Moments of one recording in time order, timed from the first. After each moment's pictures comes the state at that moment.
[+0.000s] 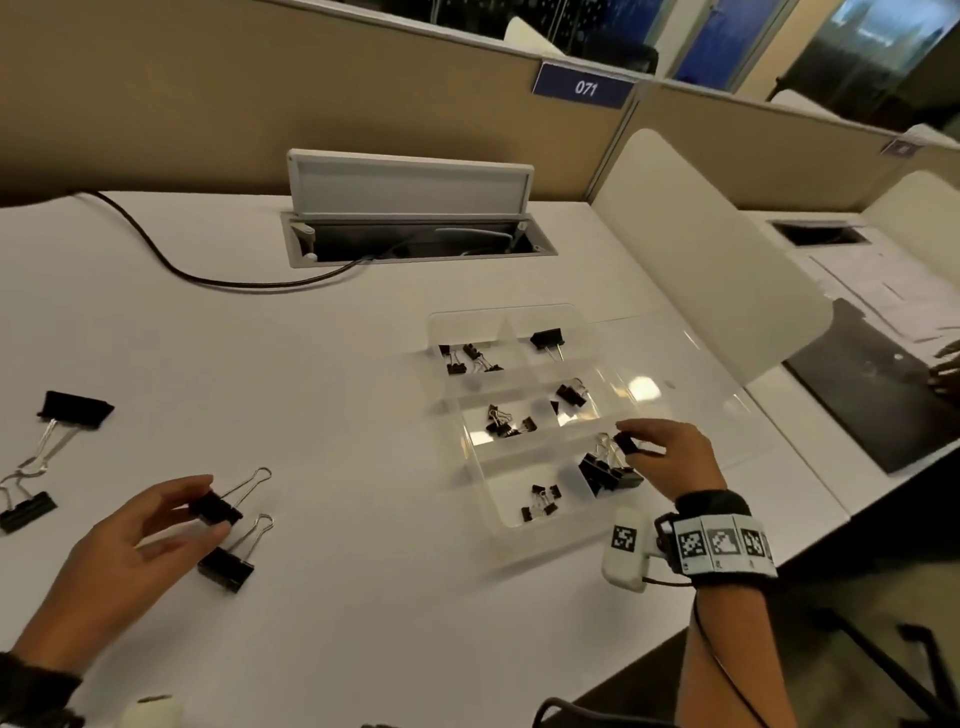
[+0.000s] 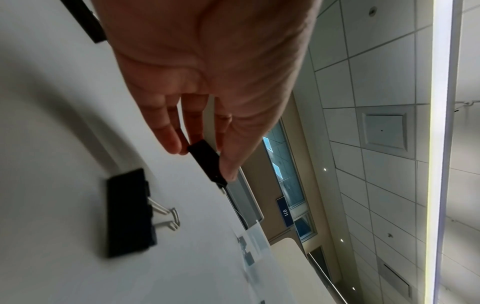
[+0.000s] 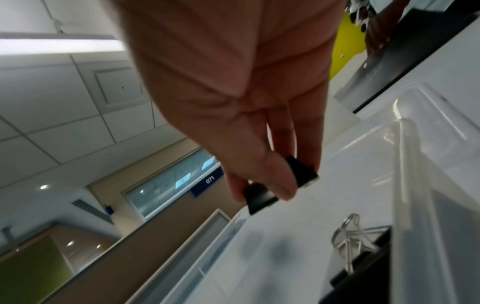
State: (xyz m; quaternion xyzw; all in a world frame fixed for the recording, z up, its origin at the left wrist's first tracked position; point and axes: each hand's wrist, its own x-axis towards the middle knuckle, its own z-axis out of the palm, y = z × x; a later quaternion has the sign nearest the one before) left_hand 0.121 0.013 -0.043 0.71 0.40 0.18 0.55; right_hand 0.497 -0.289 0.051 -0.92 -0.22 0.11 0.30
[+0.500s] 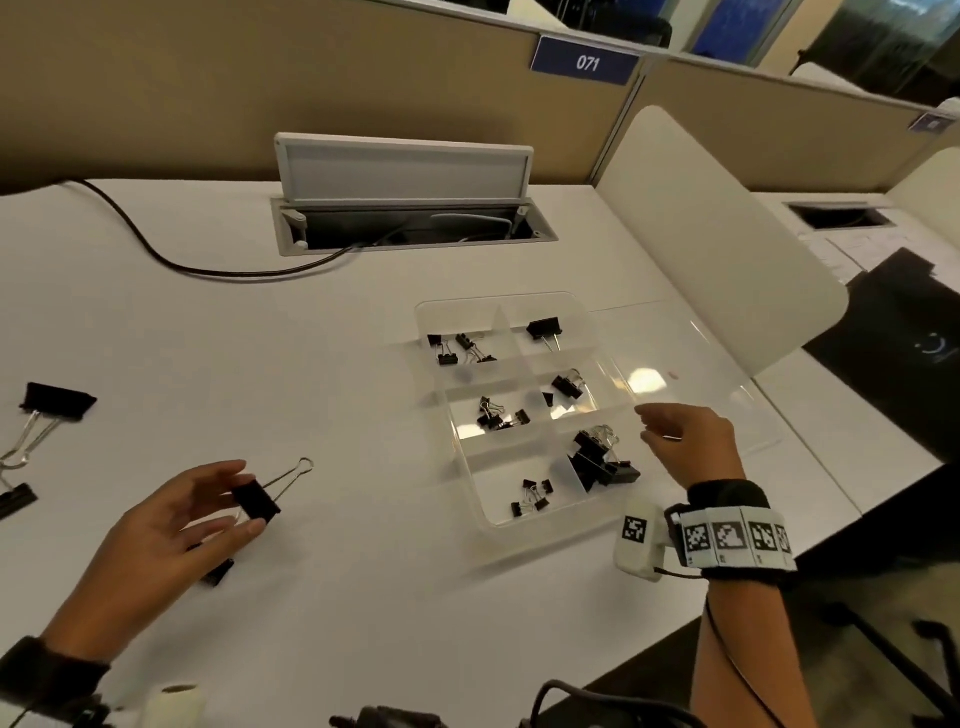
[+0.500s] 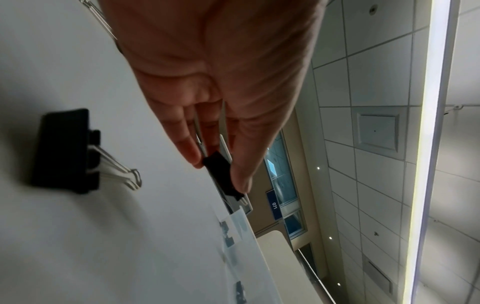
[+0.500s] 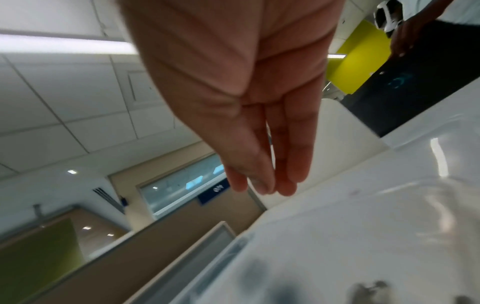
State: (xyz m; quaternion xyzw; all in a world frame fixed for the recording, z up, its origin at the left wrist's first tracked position) left_hand 0.156 -0.019 -0.025 0.69 0.34 0.20 0.61; right_hand 0.523 -0.302 0.053 -0.94 -0.24 0.06 0.24
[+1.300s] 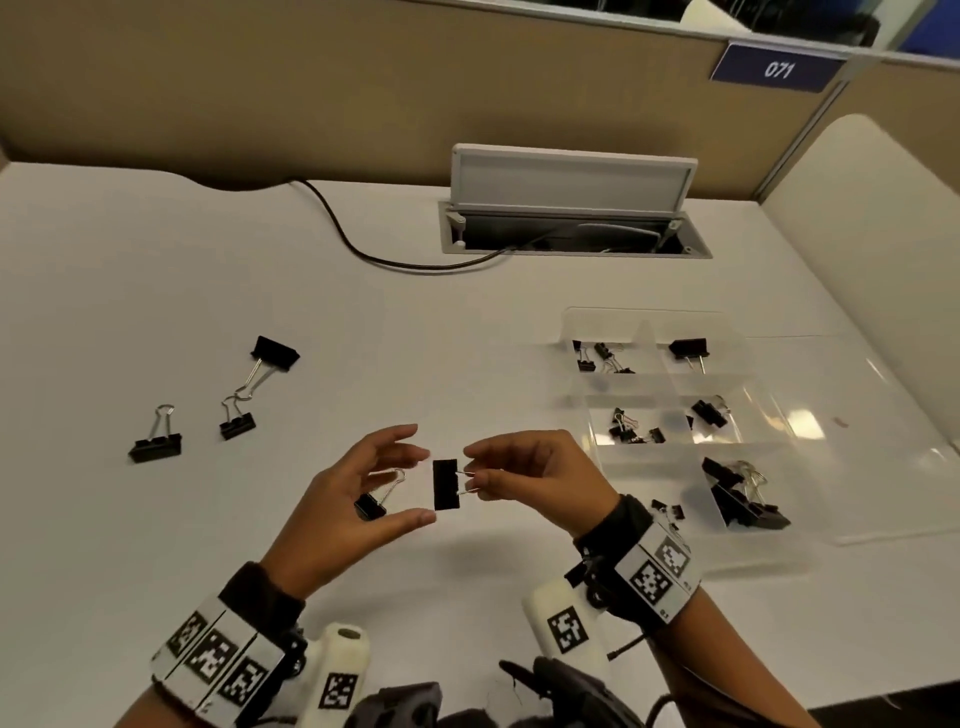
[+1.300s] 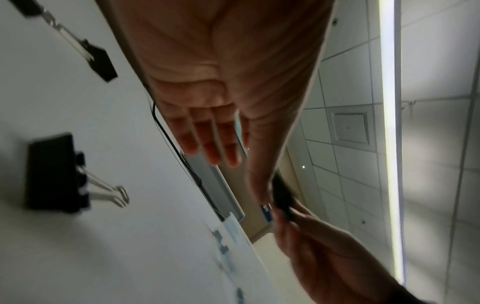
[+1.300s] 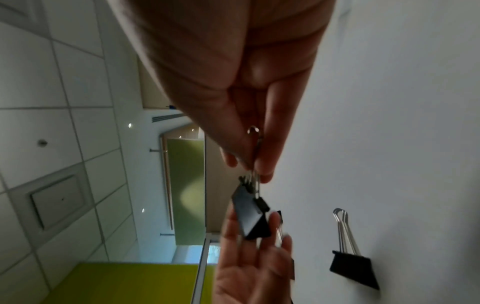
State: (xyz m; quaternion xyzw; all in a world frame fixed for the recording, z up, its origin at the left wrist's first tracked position) left_hand 0.143 -0.044 0.005 0.76 0.28 0.22 0.54; right_hand 0.344 -0.146 0.035 -0.61 -0.39 0.50 0.48
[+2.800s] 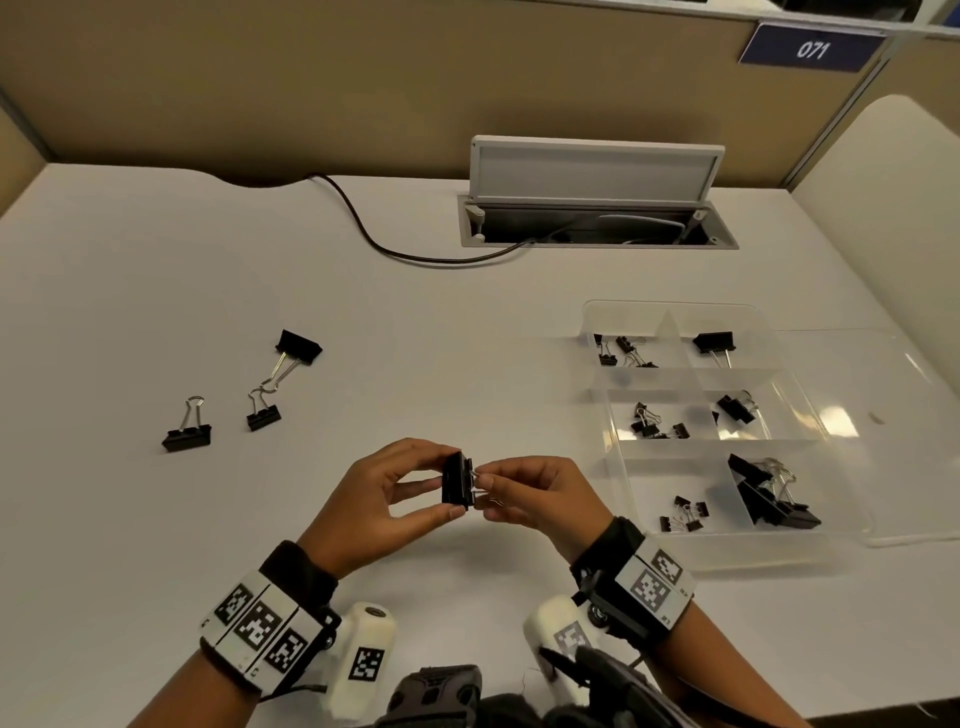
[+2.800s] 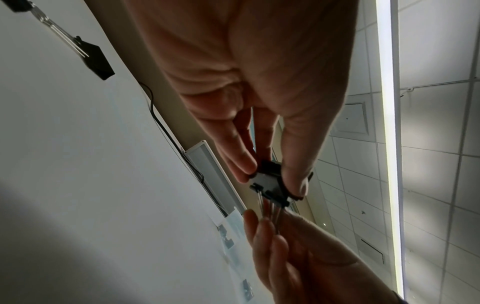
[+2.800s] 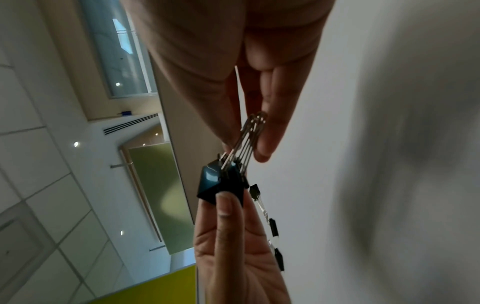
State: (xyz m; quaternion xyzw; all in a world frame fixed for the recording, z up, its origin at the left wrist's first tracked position) left_hand 0.150 -0.044 -0.003 0.76 0.22 0.22 0.57; right_hand 0.323 -0.151 0.007 -0.60 -0.23 0.55 0.53
